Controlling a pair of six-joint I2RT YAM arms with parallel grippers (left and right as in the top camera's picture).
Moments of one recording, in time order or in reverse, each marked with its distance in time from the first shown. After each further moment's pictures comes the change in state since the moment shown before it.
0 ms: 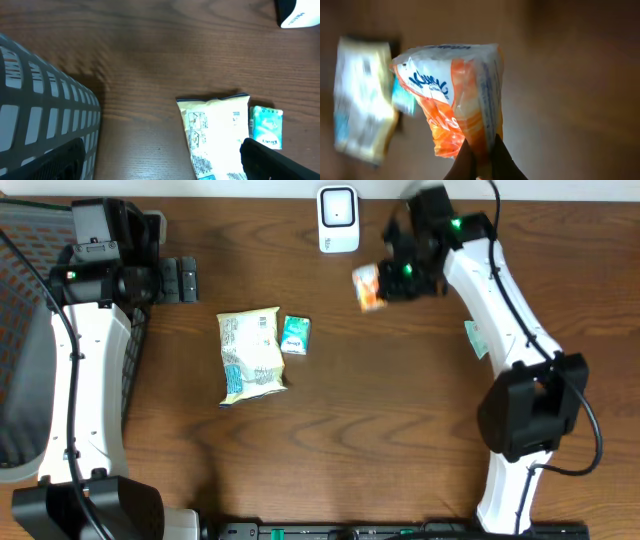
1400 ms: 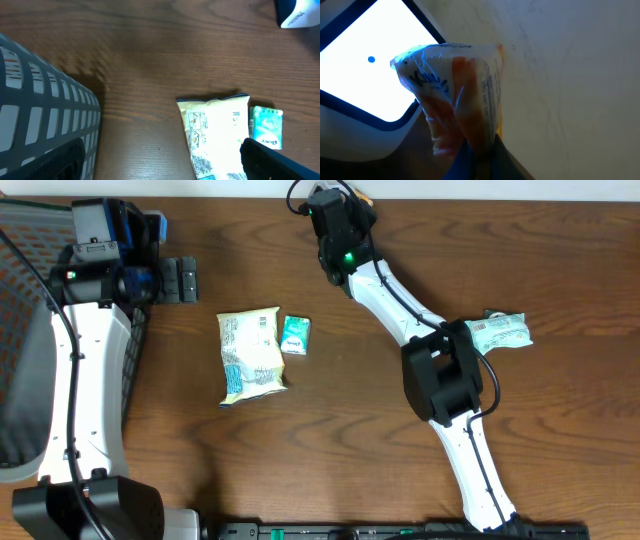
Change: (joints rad) left arm 0.000 0.000 0.000 0.000 0.000 0.000; right arm 0.207 0.442 0.139 0.996 1.012 -0.926
